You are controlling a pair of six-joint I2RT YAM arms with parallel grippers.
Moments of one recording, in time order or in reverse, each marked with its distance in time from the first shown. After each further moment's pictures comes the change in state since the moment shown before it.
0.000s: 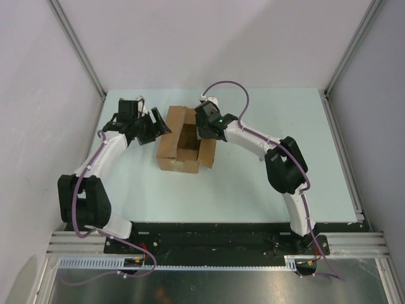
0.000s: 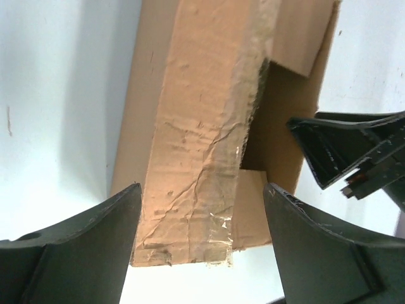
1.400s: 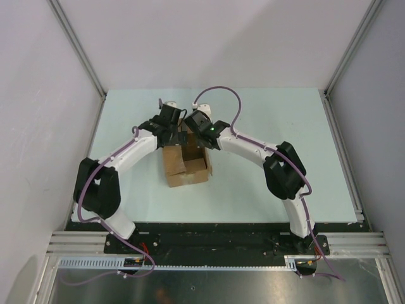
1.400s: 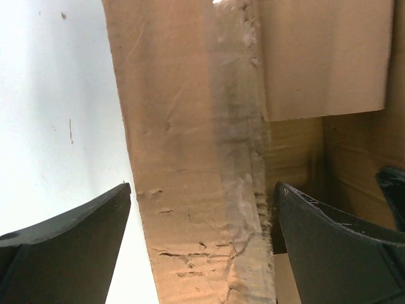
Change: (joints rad) left arm -0.360 0.109 0.077 -0.041 -0.614 0.150; right arm 0.101 -0.035 -0.019 -0.074 0.121 0.041
